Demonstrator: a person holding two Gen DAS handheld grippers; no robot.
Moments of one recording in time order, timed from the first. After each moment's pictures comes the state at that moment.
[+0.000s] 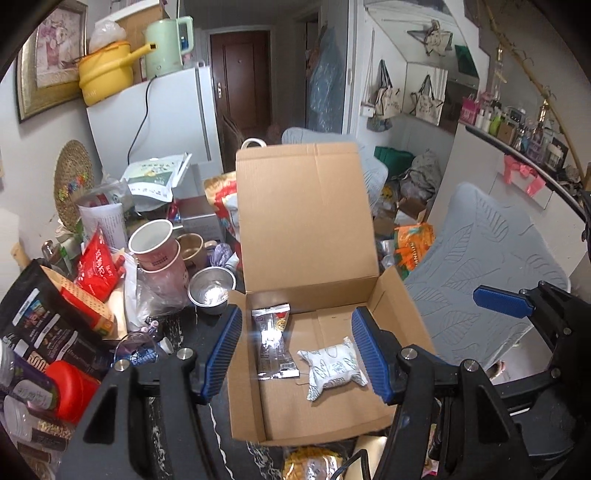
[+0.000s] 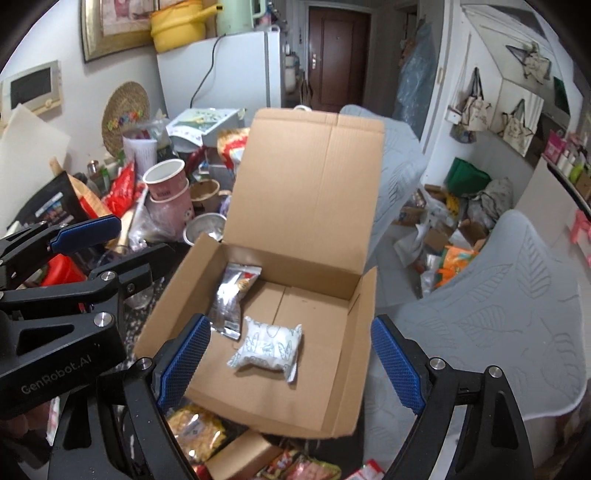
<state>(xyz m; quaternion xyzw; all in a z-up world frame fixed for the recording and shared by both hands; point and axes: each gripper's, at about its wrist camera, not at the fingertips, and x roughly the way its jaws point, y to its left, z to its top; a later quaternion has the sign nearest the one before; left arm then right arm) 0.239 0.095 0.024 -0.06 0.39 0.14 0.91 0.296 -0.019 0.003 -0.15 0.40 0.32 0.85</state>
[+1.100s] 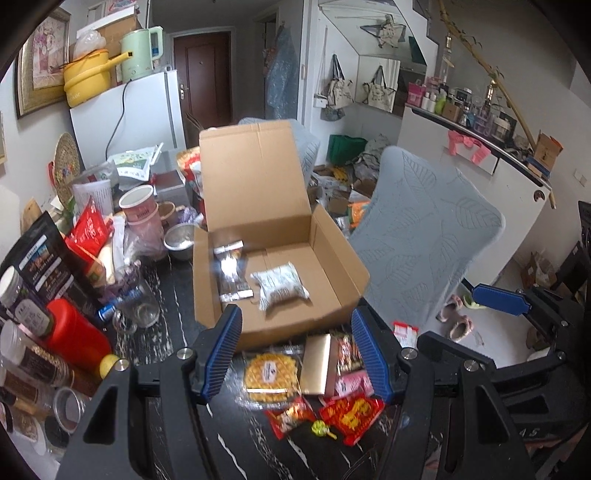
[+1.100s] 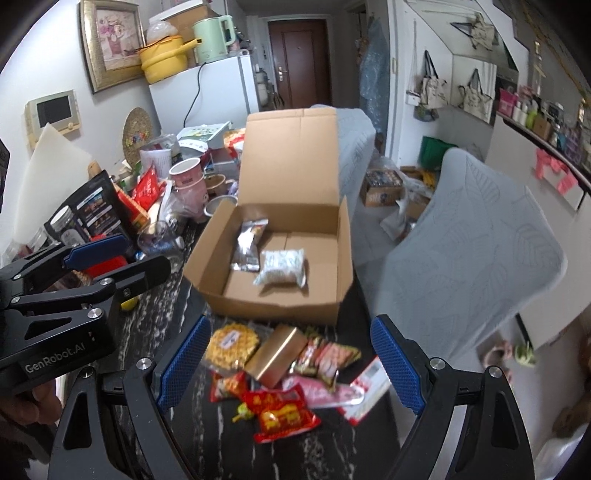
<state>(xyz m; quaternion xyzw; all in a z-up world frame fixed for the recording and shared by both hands) 0.101 0.020 0.022 -0.05 0.40 0.06 0.91 0.145 -0.126 0.007 -0.07 0.41 0.28 0.86</state>
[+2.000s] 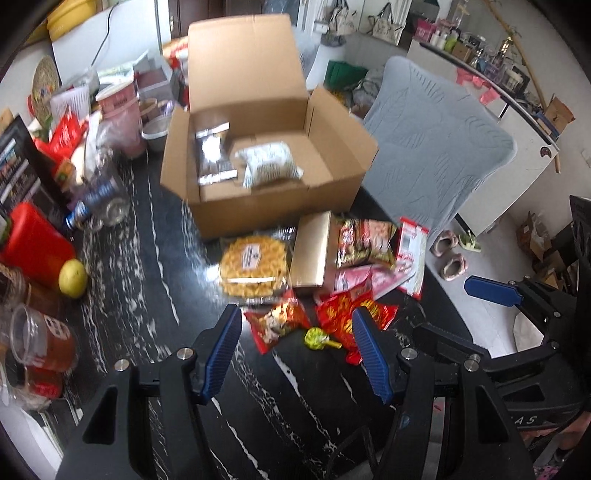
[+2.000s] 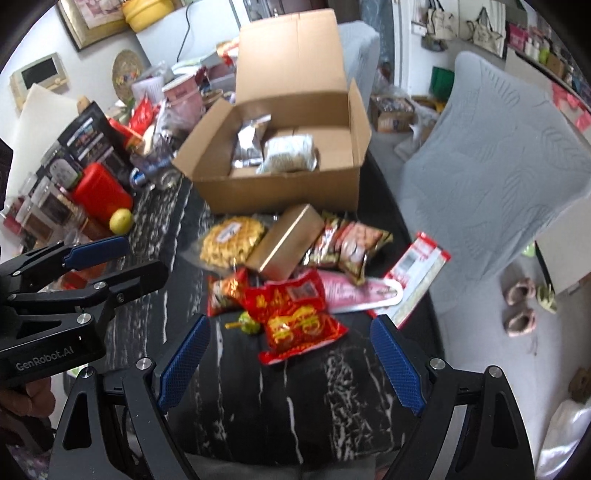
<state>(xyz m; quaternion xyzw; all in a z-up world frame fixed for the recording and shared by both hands) 0.069 0.011 -0.084 -0.09 0.53 0.04 0.84 0.112 -0.140 -0.103 -0.07 0.53 0.28 0.79</state>
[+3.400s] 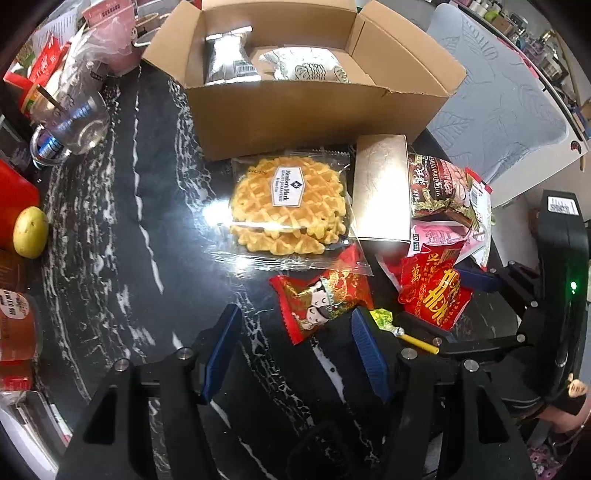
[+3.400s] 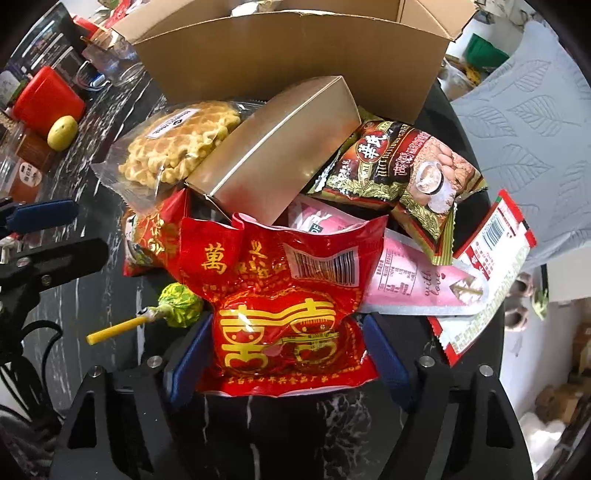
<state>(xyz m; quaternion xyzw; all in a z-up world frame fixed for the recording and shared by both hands) 0.091 0.056 -0.188 -0.13 0.62 0.05 0.77 0.145 -0.083 -0.229 -0.17 0.61 0.28 0.72</state>
